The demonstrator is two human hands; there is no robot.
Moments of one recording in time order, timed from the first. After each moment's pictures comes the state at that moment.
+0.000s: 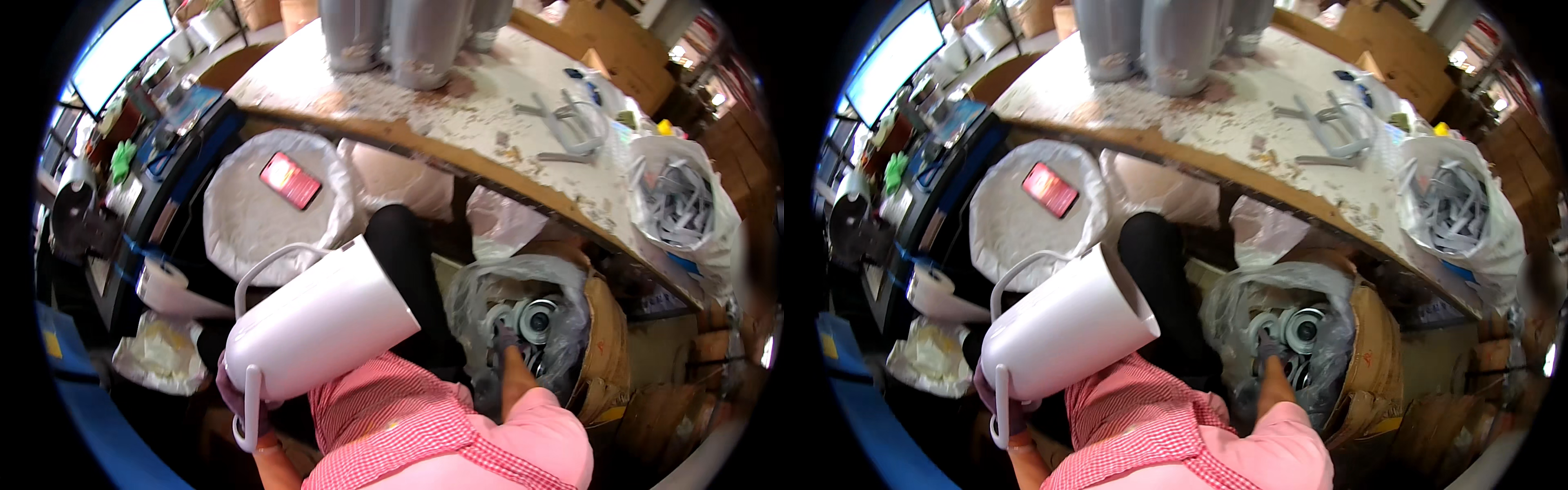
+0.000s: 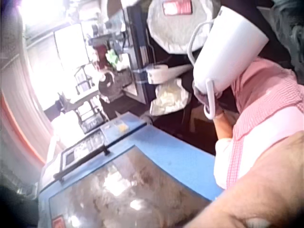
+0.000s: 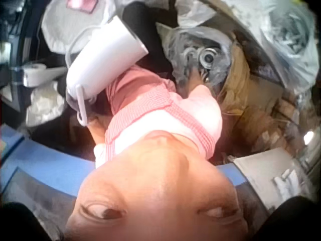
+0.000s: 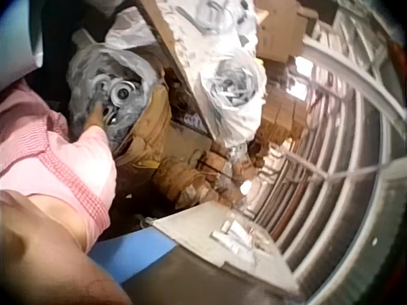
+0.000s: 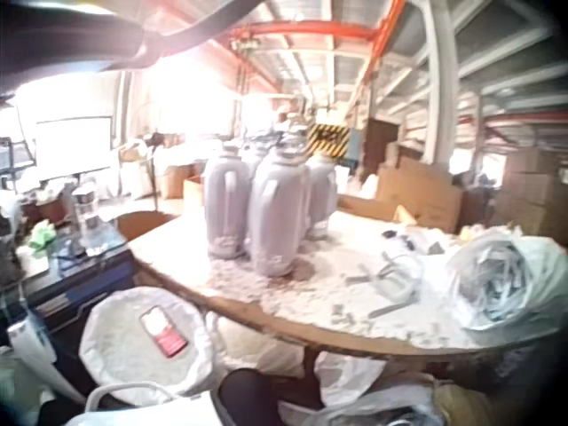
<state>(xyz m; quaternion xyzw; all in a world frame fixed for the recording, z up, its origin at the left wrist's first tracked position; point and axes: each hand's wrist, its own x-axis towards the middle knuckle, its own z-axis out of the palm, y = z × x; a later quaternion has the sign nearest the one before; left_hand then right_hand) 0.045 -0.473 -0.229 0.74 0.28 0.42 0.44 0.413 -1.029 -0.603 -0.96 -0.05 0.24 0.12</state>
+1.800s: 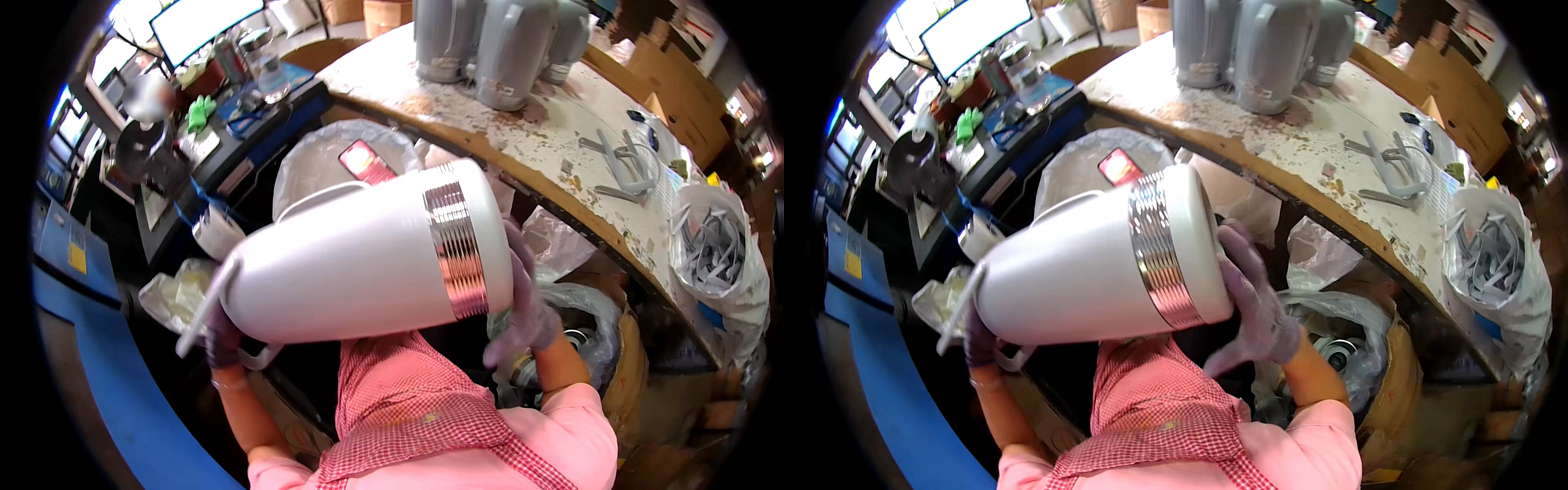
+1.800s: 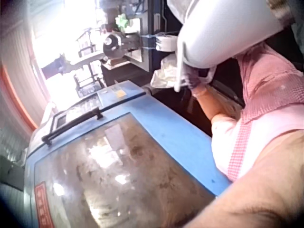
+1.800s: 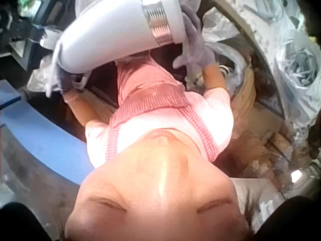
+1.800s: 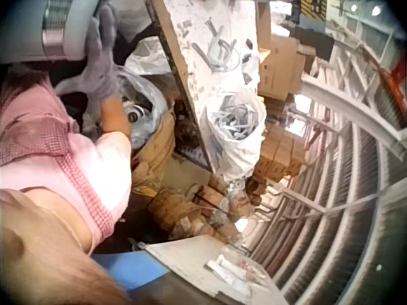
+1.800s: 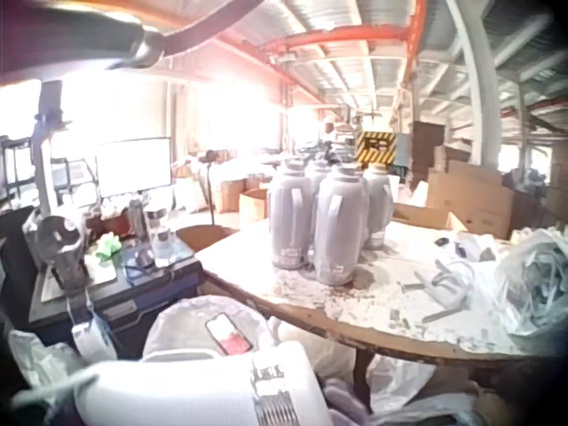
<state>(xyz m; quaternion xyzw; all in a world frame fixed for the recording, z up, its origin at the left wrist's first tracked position) 0.030 -0.386 -0.121 0.78 0.30 0.33 0.45 0.402 -0.722 -0.086 -0.55 -0.65 -0.07 0.51</state>
